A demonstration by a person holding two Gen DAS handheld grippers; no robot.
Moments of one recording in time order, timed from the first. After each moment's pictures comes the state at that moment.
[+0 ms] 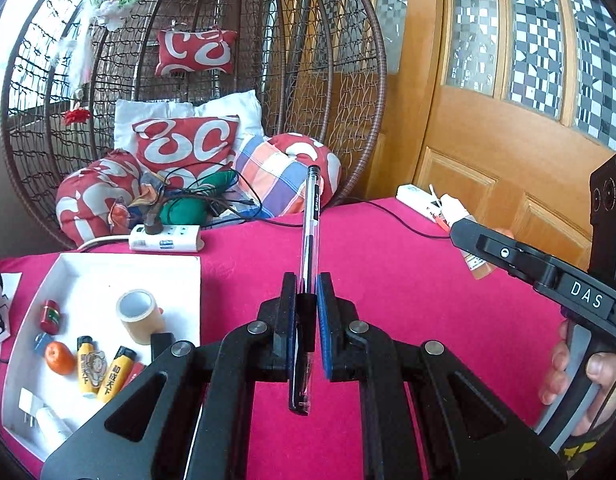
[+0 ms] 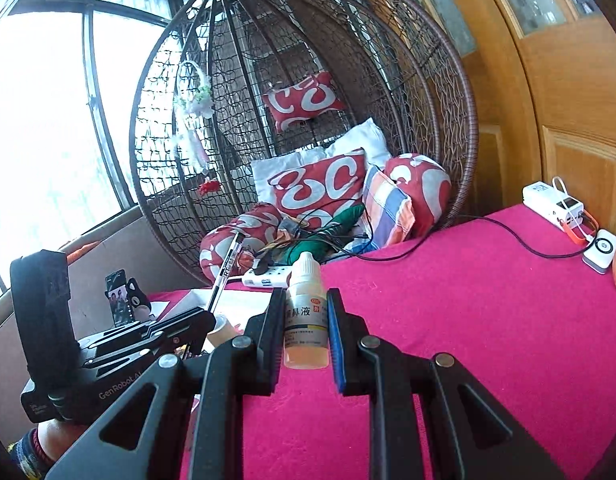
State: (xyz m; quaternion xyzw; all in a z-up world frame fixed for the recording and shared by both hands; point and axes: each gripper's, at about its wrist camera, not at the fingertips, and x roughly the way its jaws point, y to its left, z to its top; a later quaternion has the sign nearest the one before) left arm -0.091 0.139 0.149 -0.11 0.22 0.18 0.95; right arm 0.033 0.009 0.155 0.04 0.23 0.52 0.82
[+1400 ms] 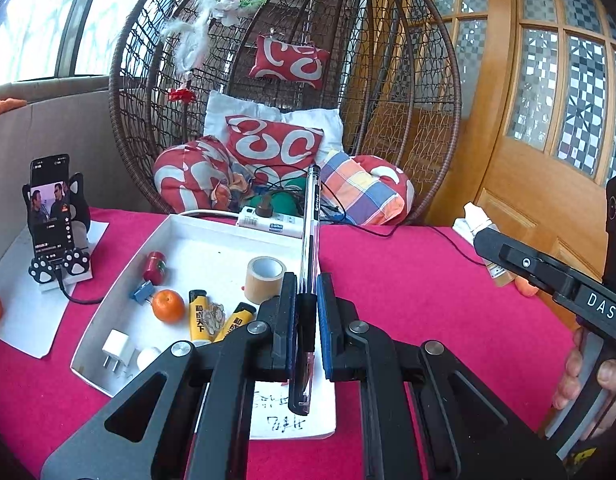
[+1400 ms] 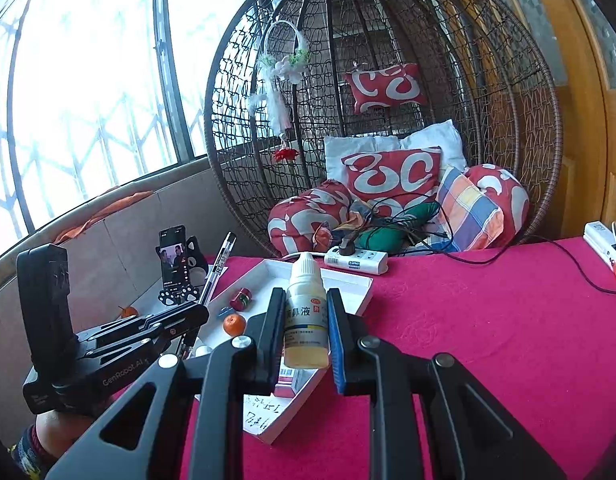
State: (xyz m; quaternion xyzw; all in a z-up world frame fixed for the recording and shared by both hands) left arm -0.221 0.189 0.140 -0.18 0.18 0.27 0.93; right arm -0.057 0.079 0.168 -0.04 0.21 0.58 0.78
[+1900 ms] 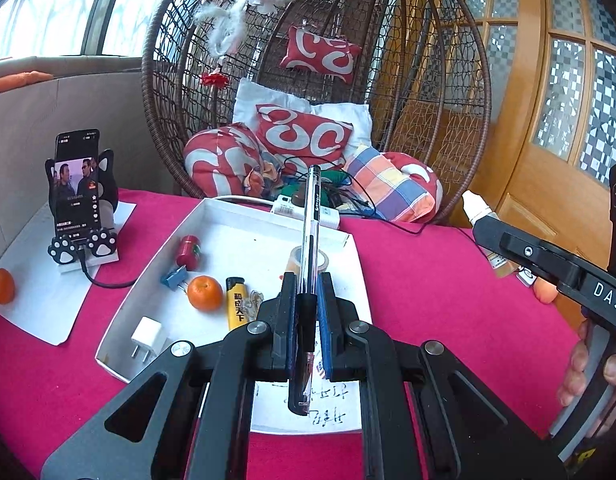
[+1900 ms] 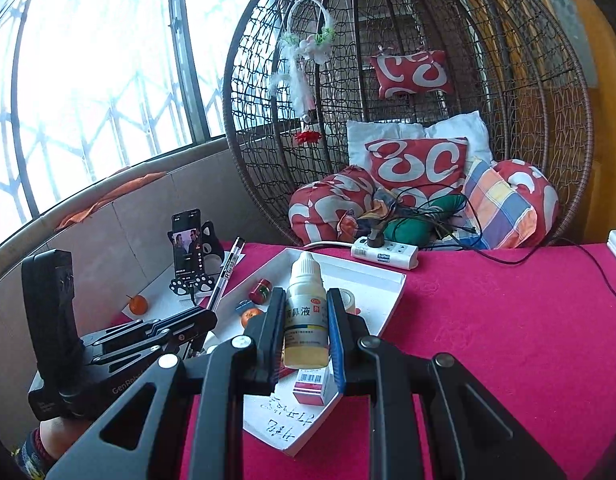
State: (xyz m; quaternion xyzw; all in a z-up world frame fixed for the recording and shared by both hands) left arm -0.241 0.217 0.124 -0.20 0.19 0.31 0.91; right arm -0.071 0.125 0.165 -0.07 0.23 0.61 0.76
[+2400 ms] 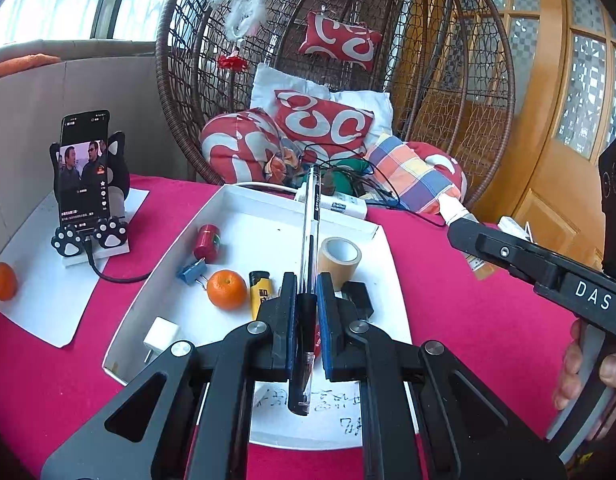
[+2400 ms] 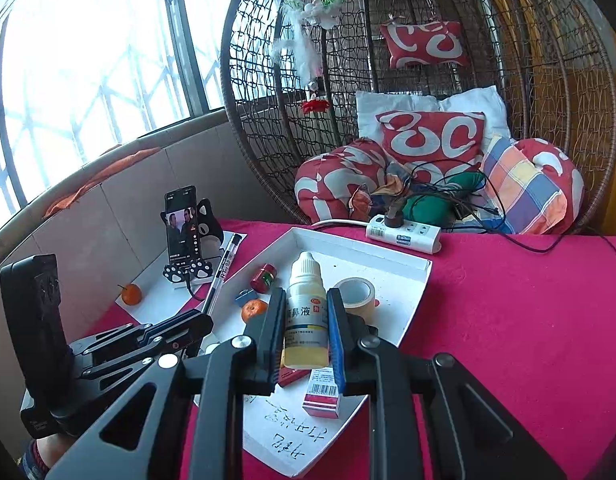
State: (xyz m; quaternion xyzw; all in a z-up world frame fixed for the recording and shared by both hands) left arm -0.233 0.248 0.106 -0.21 0.21 0.33 0.90; right arm -0.066 0.176 0.143 -0.09 0.27 0.61 0.74
